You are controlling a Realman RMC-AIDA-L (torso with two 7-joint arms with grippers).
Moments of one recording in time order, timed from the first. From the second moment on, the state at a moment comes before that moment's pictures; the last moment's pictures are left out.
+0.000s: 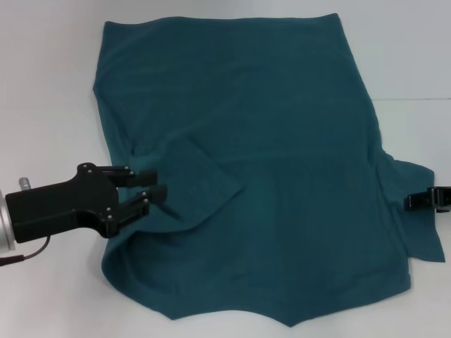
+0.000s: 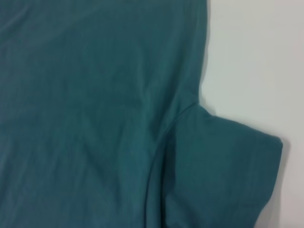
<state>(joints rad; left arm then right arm) -0.39 -2.15 0.72 0.95 1.86 1.63 -1.40 0.51 2.09 -0.96 -1.09 -2.68 -1.16 2.75</state>
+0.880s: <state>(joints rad) -0.38 -2.16 0.72 0.94 1.86 1.63 -1.40 0.54 2.09 -0.91 -1.01 -2.65 -1.12 2.70</state>
